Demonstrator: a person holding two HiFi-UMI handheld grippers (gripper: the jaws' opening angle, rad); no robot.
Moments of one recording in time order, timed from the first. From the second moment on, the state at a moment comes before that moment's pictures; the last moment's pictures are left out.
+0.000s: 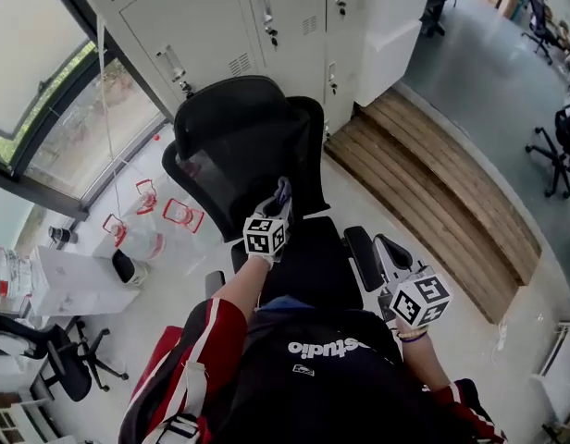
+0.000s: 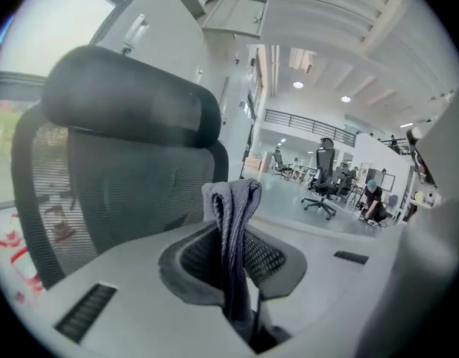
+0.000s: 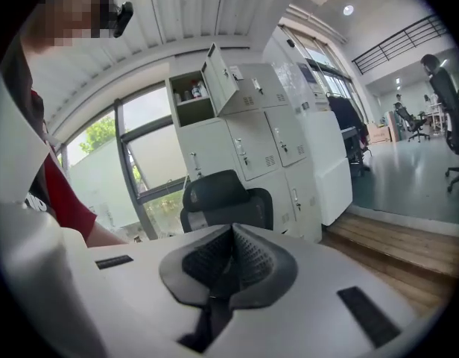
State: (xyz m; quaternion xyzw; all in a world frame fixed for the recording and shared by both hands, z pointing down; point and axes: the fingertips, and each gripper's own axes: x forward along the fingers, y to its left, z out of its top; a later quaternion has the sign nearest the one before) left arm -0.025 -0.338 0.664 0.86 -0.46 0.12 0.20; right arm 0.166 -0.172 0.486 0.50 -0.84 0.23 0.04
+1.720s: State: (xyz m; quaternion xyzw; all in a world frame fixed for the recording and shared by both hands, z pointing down) left arm -0.194 -0.062 0.423 0.77 -0.63 -0.01 0.11; right arm 0.023 -0.120 0.485 0.30 -0.93 0.21 0.09
